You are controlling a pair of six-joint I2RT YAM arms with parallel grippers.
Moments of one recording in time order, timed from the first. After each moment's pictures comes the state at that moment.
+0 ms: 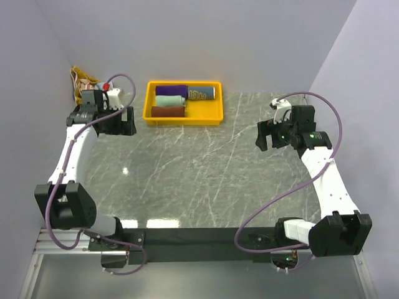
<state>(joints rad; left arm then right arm) 0.06 1.43 1.34 -0.75 0.26 0.08 0.02 1.19 1.14 -0.71 -0.31 -0.19</state>
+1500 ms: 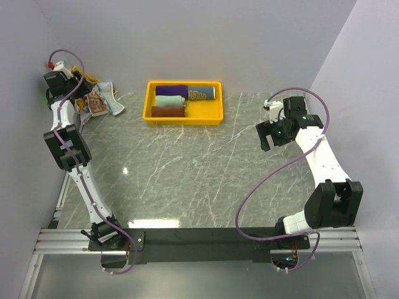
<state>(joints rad) 0.43 2.45 2.22 -0.14 0.42 -0.25 0.02 1.43 1.29 -0.89 -0.15 -0.33</state>
